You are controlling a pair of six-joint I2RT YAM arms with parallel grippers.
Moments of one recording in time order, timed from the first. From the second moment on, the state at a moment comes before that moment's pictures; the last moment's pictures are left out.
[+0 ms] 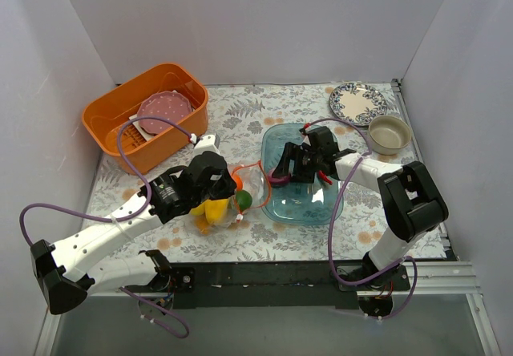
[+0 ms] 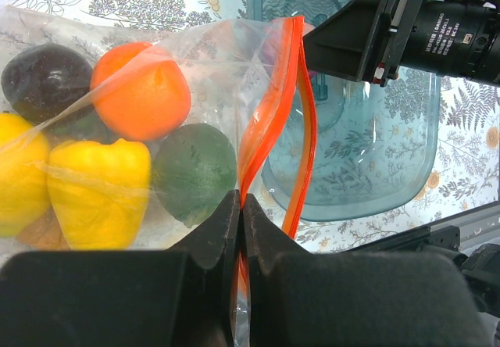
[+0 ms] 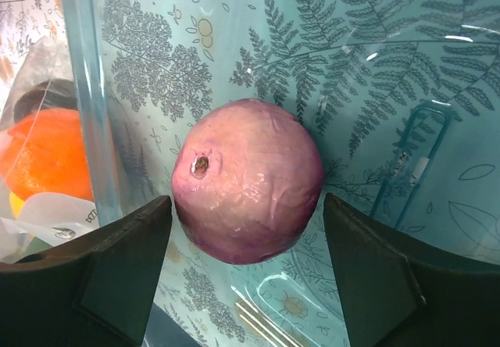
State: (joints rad) left arm -0.91 1.04 1.00 -0.68 -0.33 -0.86; right arm 0.48 1.66 0.90 -0.09 -0.40 0.64
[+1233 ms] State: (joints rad) left arm -0.91 1.04 0.99 -0.66 -0.33 -0.86; right arm 0.48 1.37 0.83 -0.14 -0.38 0.65
